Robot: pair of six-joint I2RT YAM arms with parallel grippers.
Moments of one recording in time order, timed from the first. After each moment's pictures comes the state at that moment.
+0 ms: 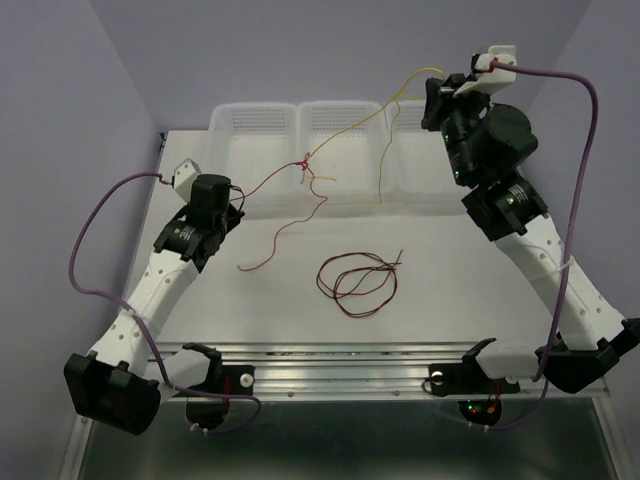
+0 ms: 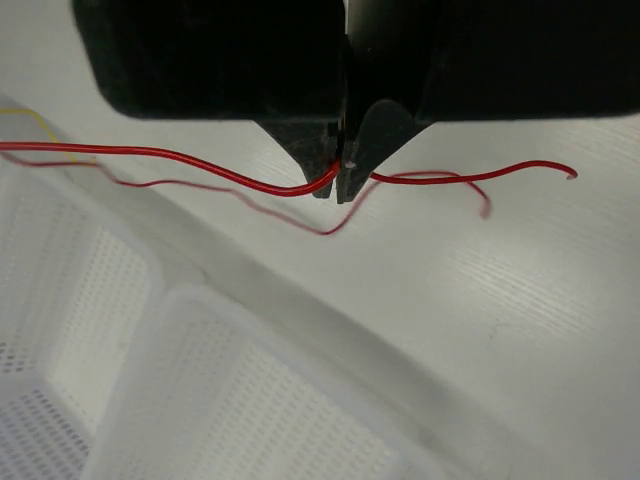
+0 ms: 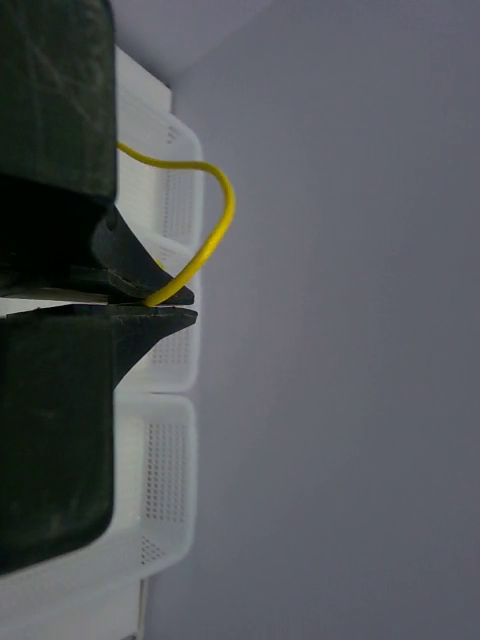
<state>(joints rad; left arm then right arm) -0.34 1.08 1.08 -0.62 -0.41 -0.84 0.60 1.28 1.58 -0.04 0.44 0.02</state>
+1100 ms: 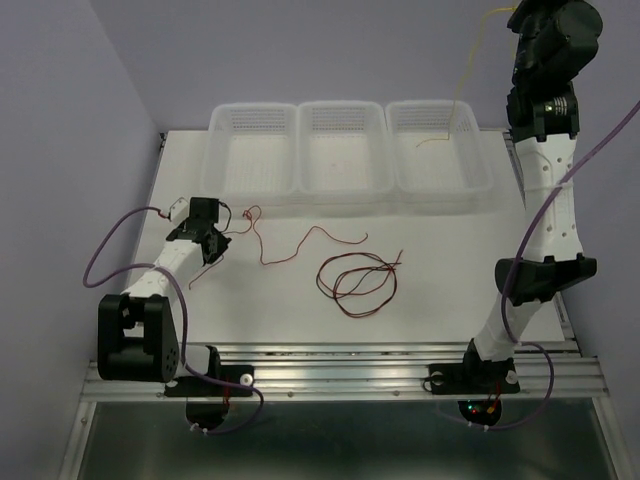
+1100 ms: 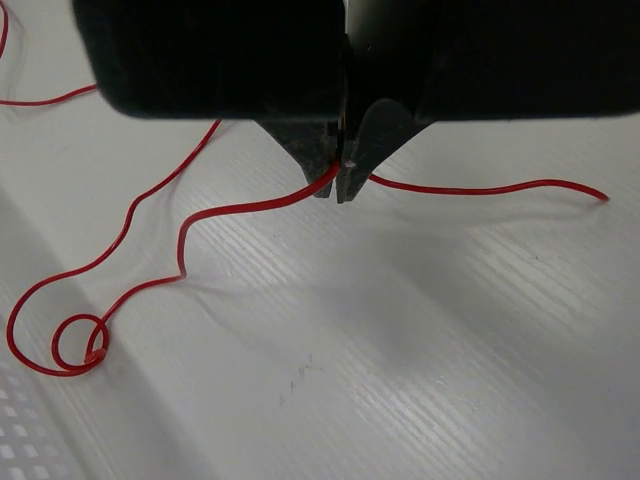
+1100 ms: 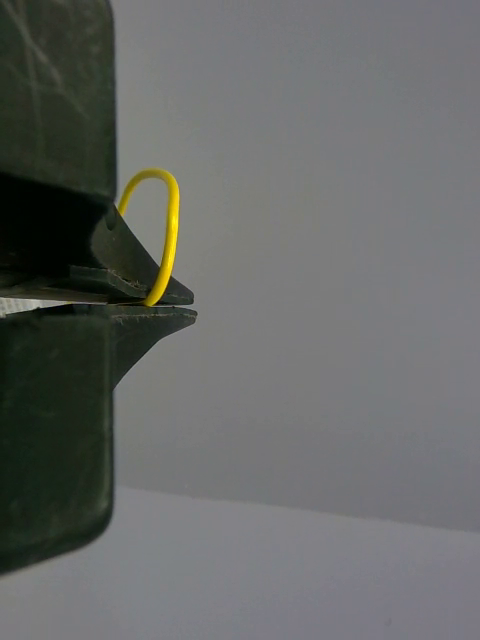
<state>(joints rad) -0.08 1.33 0.78 -0.42 -0.31 -0.83 0.09 1.83 2.44 -0.15 0.34 -0.05</state>
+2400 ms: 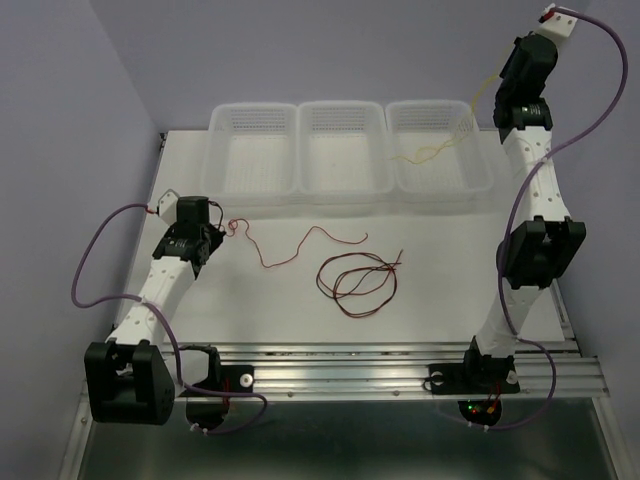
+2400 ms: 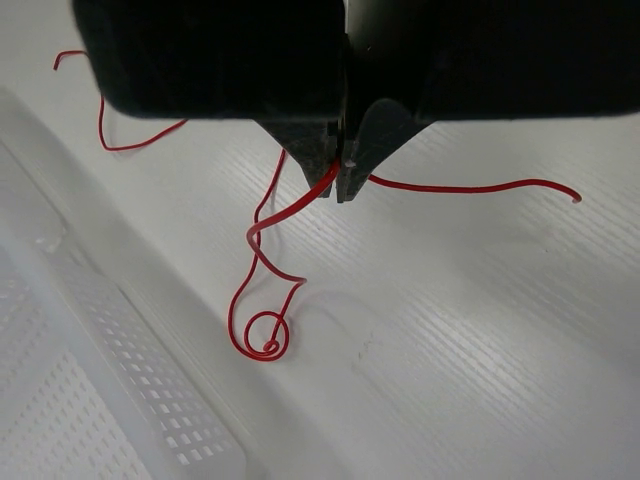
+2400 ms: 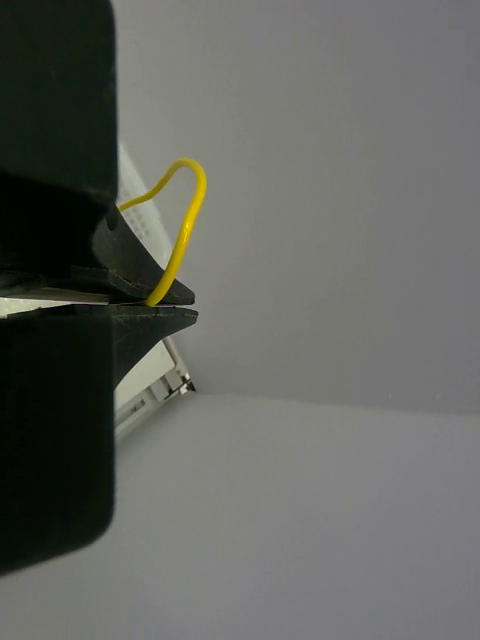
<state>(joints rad) -0.08 1.13 0.78 -0.44 -0.28 -0.82 -0.04 1.97 2.16 -0.12 0.45 0.07</state>
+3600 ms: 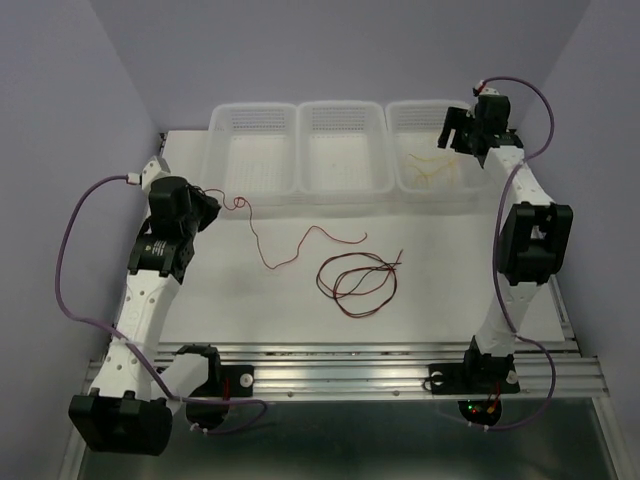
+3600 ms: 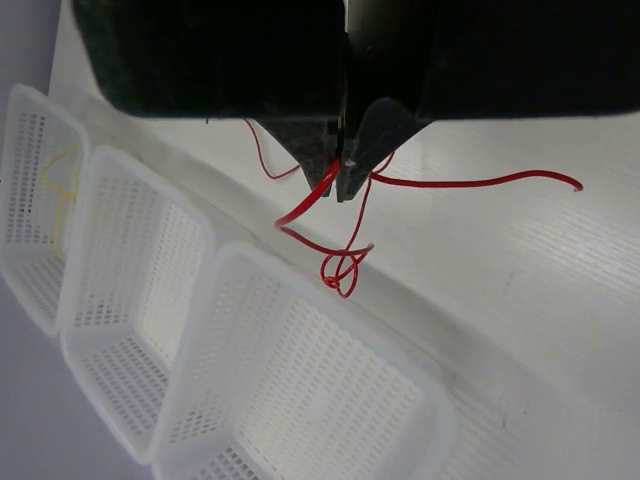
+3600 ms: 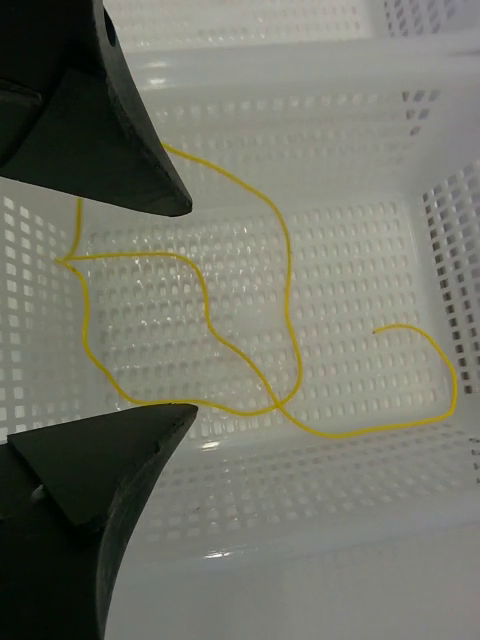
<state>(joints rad) -0.09 0.97 0.98 -0.49 -0.16 -0.77 -0.05 2.02 1.79 -0.33 -0.03 0.17</state>
